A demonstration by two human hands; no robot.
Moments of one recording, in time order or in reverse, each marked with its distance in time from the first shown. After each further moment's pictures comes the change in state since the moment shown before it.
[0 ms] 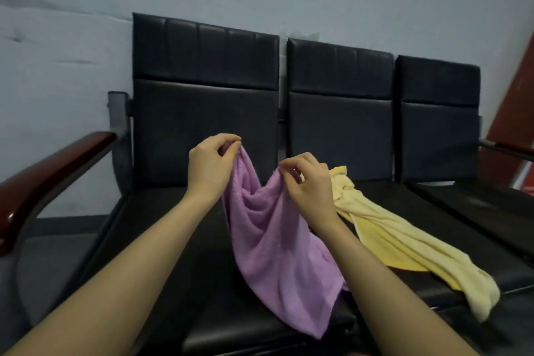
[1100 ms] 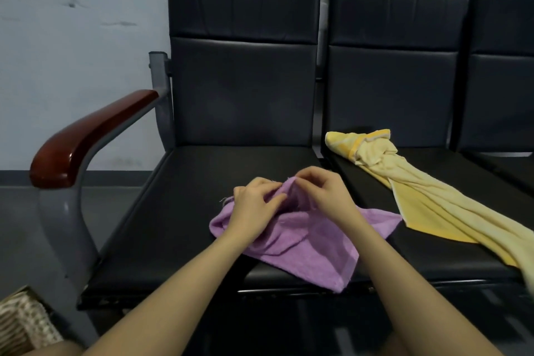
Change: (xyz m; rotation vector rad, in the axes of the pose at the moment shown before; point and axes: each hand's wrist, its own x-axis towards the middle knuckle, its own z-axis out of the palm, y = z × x) left_hand -0.128 -0.059 0.028 0.192 -0.259 -0.137; right_hand -0.075 0.020 0.019 0.396 -0.476 0.376
